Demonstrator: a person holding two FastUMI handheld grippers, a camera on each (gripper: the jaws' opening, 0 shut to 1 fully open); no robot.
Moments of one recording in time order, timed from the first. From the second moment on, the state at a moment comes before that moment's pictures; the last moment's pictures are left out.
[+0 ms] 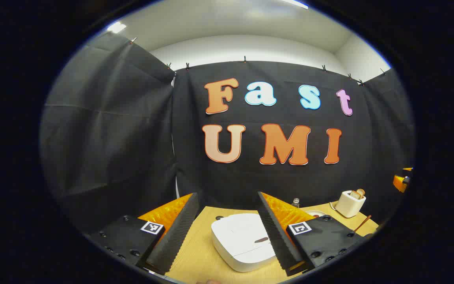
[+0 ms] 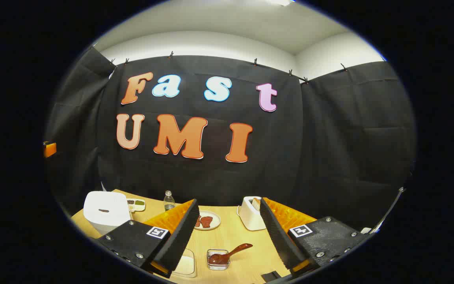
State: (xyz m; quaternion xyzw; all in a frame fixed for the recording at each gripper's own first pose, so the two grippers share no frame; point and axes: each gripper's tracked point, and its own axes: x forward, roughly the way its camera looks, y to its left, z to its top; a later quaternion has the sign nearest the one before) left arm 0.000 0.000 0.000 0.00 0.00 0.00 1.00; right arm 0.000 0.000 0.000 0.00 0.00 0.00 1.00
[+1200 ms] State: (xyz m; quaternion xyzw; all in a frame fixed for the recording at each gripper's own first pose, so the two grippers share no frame) left arm -0.012 -0.108 -0.021 -0.02 0.04 -0.04 1.00; right arm 0.000 -0.067 -0.025 0.05 0.02 0.00 1.00
